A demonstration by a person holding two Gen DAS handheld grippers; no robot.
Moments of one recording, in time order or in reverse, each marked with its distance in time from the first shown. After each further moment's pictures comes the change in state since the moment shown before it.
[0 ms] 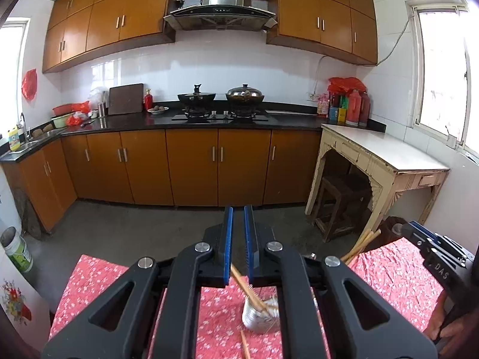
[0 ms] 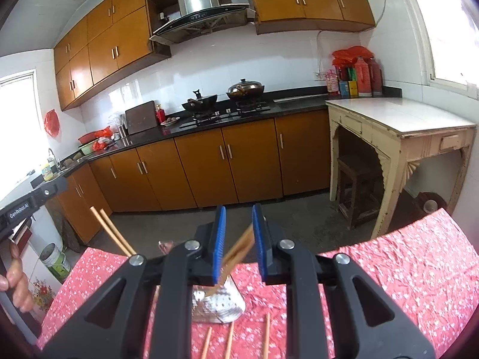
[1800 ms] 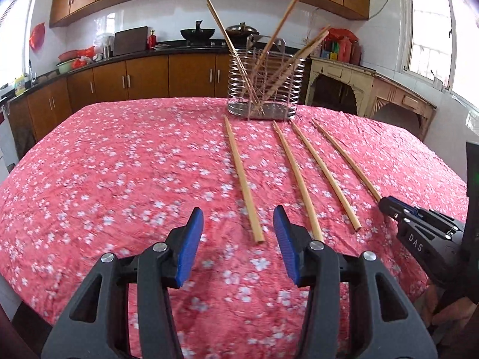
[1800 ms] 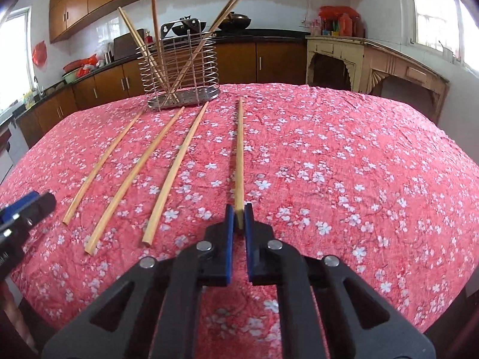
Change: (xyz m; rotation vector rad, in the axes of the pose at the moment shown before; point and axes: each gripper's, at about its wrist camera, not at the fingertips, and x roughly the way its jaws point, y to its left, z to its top) left arm -0.091 -0.039 -0.325 -0.026 0.193 -0.021; right arm -0.089 -0.009 -0.314 -0.094 0.238 -0.139
